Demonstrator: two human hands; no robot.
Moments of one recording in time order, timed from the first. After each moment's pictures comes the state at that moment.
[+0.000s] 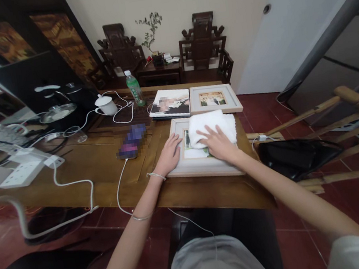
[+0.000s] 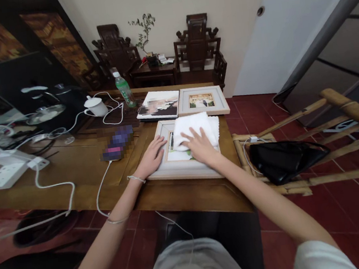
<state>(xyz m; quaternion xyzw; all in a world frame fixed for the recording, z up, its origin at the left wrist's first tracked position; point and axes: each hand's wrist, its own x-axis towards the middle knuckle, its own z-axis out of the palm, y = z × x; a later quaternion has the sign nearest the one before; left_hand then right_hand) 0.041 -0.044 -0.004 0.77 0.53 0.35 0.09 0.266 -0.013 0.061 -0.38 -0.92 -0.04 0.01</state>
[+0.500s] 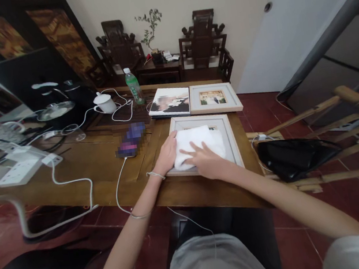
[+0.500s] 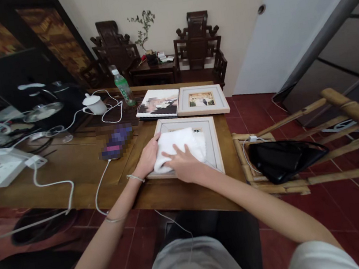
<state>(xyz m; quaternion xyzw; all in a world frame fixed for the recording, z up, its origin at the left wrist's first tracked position) 0.048 -0.050 0.011 0.69 0.55 0.43 0.18 0.232 -0.067 0.075 -0.29 -0.96 0.05 -0.05</state>
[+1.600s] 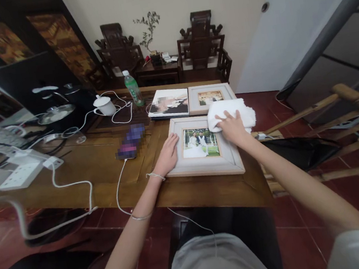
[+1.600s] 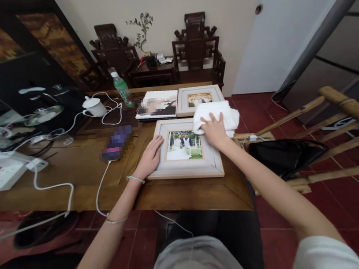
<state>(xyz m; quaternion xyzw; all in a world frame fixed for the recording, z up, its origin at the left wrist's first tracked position) 0.040 -0.043 -0.008 0.76 0.52 0.36 0.11 0.304 0.031 0.070 -0.51 -0.85 -0.14 -0.01</state>
